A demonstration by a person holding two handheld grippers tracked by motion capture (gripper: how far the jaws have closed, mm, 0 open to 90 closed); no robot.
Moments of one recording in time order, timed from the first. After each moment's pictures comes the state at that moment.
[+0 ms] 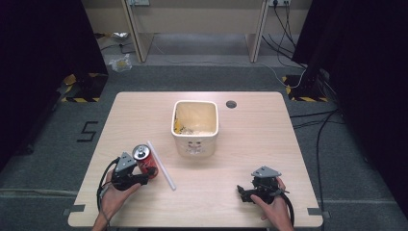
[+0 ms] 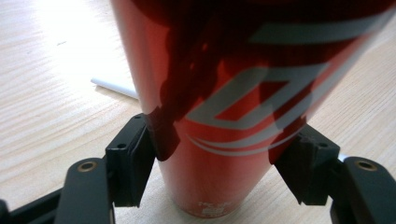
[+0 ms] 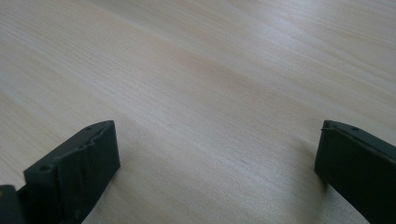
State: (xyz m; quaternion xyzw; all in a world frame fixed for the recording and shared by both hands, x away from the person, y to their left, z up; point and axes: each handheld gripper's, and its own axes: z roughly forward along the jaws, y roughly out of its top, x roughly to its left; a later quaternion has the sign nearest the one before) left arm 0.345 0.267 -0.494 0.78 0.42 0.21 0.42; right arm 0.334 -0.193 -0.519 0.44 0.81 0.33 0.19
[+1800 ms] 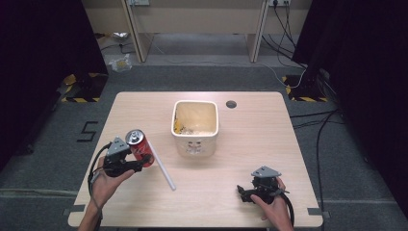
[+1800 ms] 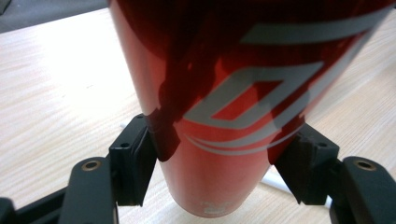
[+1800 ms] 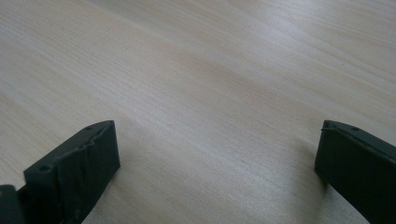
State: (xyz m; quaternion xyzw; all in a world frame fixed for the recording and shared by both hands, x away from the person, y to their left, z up) left arm 0.363 0.277 -0.437 0.77 0.42 0.21 0.43; right arm 0.334 -0.193 -0.519 0.44 0.81 0.33 0.19
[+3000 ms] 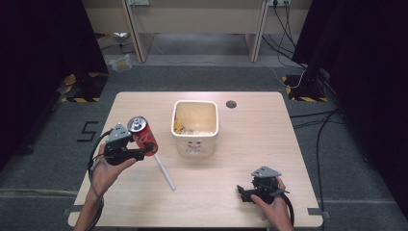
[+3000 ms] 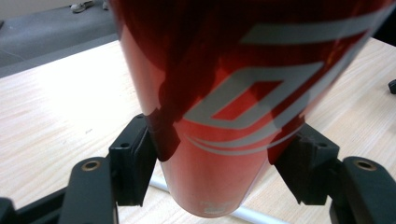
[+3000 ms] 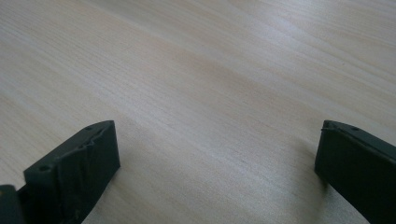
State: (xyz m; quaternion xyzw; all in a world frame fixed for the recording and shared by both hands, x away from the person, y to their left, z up) left arm 0.378 0.265 -0.395 0.77 0.39 0.21 0.45; right arm 0.334 -0.193 -0.519 0.44 0.81 0.33 0.19
